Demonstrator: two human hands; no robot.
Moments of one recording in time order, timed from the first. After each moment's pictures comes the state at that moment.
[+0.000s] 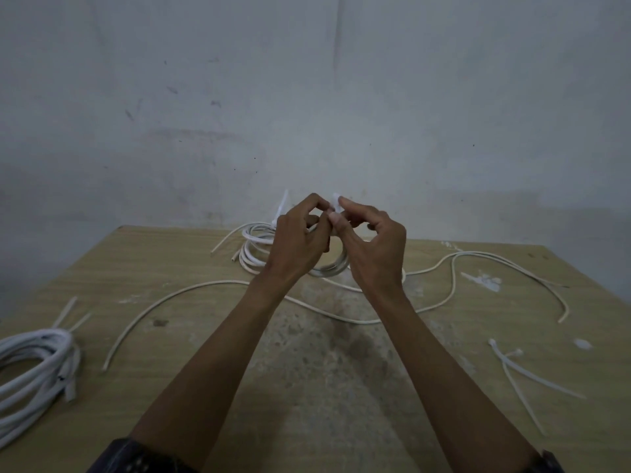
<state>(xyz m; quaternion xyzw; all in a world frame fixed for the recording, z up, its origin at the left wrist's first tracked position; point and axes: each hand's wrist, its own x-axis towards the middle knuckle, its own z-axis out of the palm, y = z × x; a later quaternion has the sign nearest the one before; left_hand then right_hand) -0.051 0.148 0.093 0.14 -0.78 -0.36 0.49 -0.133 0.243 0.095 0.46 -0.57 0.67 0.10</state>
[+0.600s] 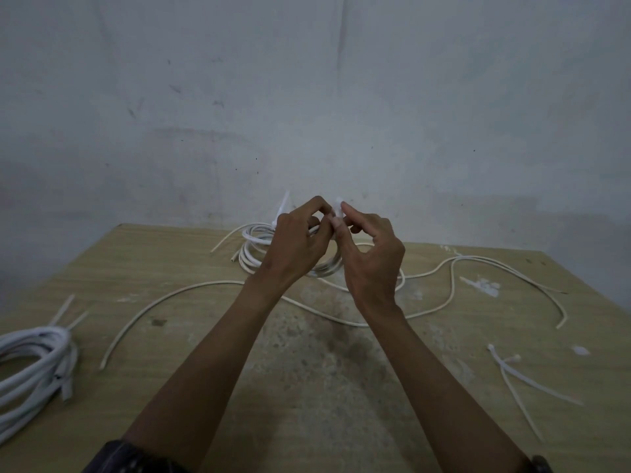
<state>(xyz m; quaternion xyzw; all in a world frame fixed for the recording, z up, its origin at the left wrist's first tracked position) -0.047 0.144 0.096 0.13 -0.81 -0.29 0.49 -0.126 0.241 0.085 0.46 -0.56 0.67 0.19</state>
